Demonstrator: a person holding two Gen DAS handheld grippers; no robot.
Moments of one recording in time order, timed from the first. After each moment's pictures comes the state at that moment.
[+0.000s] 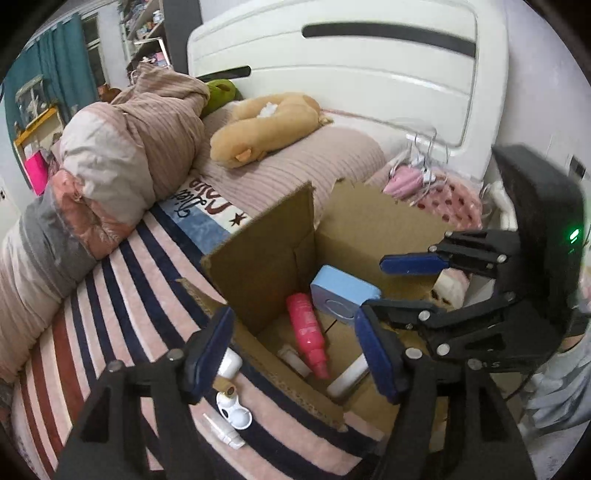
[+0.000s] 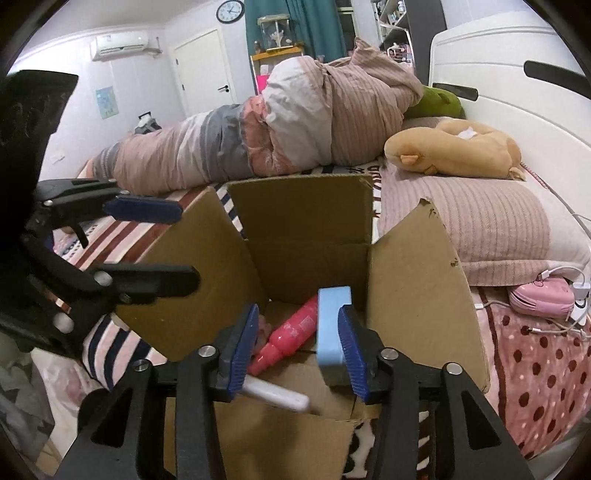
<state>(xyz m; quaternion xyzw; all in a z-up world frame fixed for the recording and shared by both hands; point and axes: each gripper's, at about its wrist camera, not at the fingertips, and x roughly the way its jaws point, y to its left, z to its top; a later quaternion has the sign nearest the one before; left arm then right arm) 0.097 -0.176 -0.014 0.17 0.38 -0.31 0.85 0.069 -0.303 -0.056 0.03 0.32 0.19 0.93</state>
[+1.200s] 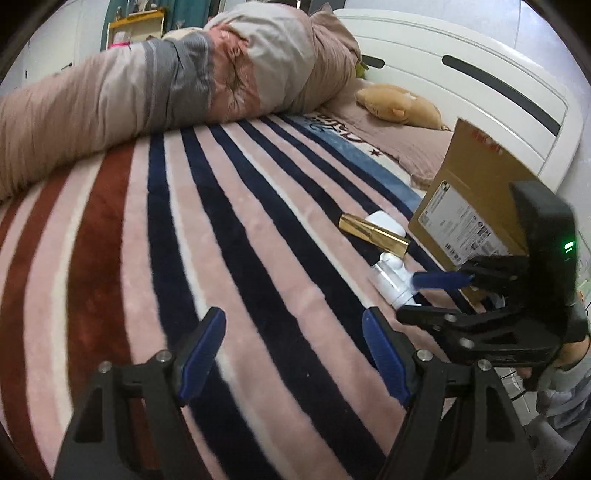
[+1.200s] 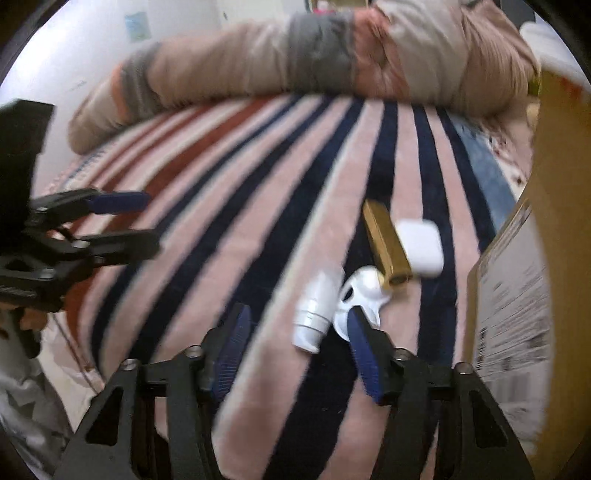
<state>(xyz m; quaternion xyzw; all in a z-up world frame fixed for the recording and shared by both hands) 0.090 0.084 -0.150 0.00 0.43 -0.21 0.88 0.115 -0.077 -0.152 -0.06 0.43 0.25 0.87</state>
